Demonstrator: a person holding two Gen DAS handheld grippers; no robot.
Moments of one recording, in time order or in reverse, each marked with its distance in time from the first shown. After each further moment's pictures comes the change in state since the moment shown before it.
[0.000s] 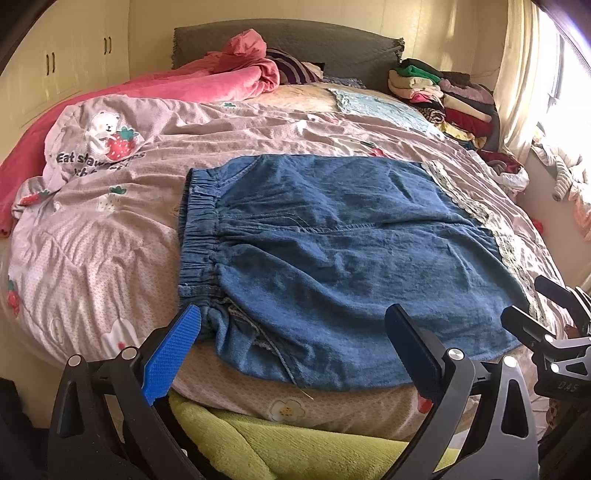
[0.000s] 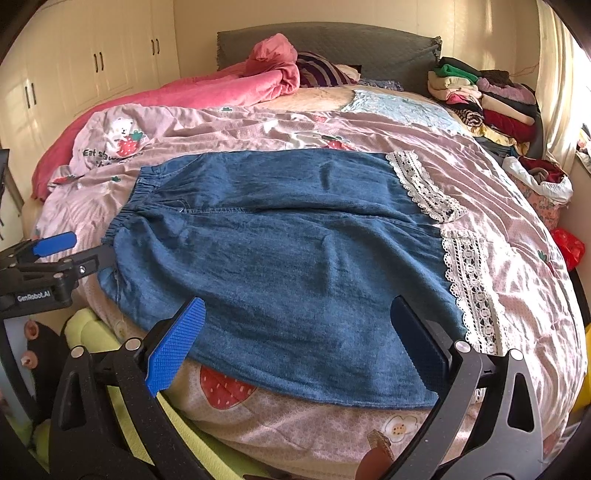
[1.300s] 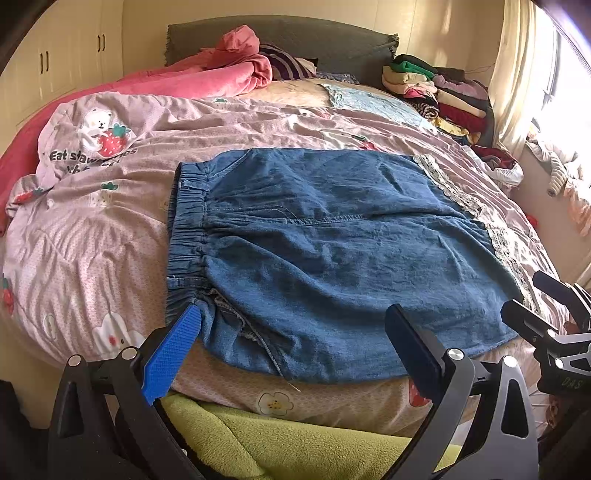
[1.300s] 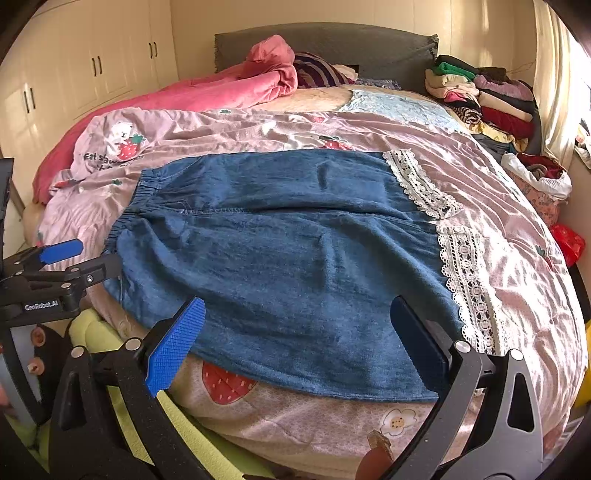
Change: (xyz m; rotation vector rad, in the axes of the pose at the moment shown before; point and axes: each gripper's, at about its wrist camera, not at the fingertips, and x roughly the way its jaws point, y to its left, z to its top) left arm 0.000 -0.016 -0.009 0.011 0.016 -0.022; right arm -0.008 -0.003 -0.003 0.012 -0.007 0.000
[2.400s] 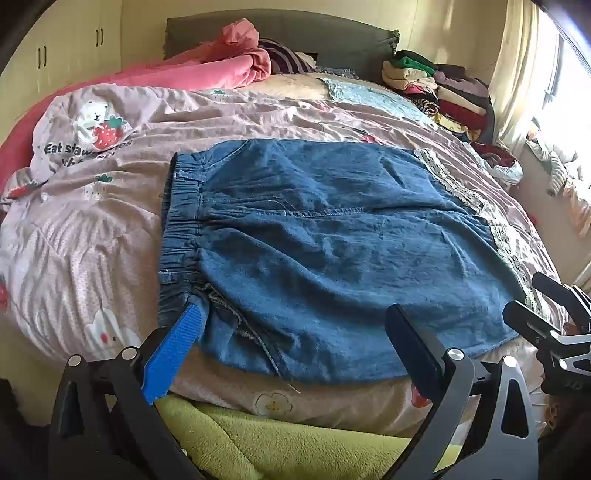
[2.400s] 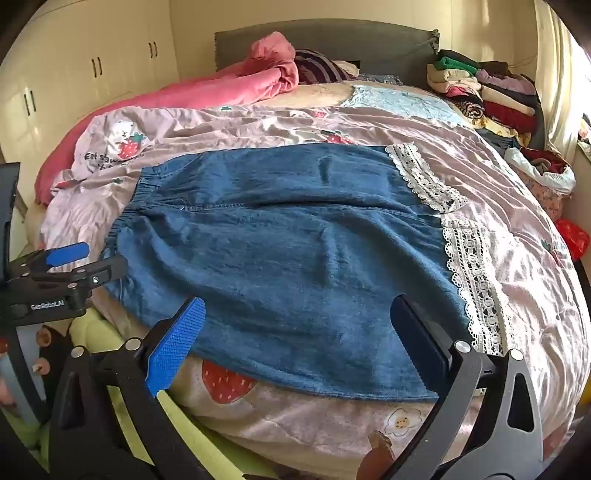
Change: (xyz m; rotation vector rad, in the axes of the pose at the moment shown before) left arm 0.014 -0.001 -0.008 -0.014 0.011 -0.017; right arm 0.005 -0.004 -0.004 0.010 -0.002 0.014
